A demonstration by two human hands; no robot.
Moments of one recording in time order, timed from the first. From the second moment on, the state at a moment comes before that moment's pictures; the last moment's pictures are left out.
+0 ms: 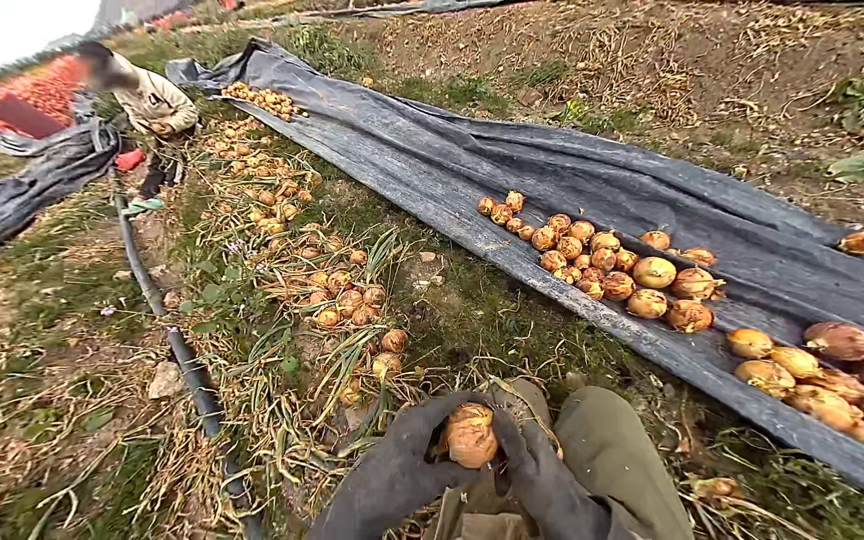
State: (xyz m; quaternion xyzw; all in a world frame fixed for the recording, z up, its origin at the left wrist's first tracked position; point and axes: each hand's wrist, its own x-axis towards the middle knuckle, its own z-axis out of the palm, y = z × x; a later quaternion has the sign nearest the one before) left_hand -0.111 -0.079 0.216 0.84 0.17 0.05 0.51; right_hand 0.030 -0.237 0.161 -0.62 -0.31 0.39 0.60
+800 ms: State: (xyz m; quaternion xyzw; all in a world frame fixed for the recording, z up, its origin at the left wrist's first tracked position) left_hand -0.048 -0.115 0.218 0.89 0.15 -0.33 0.28; right_hand 0.051 -0.255 0.104 -0.70 -0.22 0.46 0.49
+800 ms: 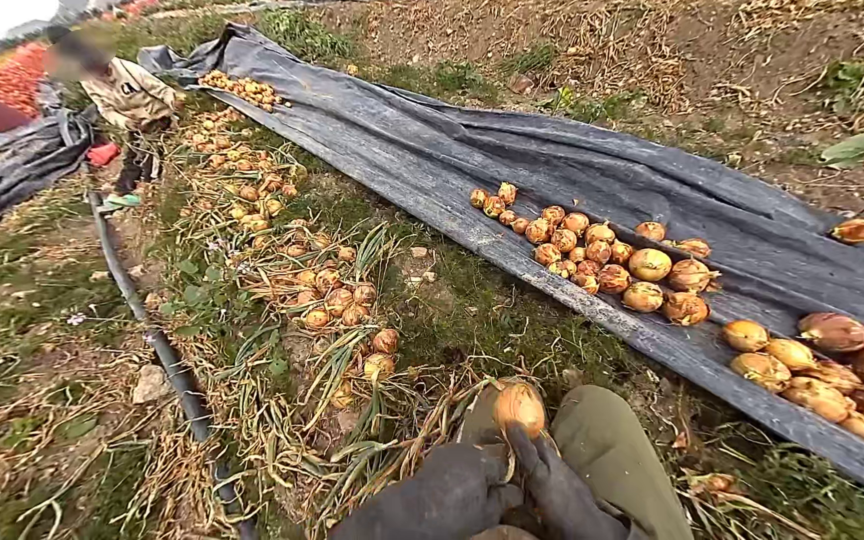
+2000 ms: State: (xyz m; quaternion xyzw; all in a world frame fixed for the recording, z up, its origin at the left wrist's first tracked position) left_hand -0.098 -0.058 0.221 0.83 0.21 0.06 0.51; right_hand 0.041 -0.226 0.156 -0.55 -0.26 0.46 0.64
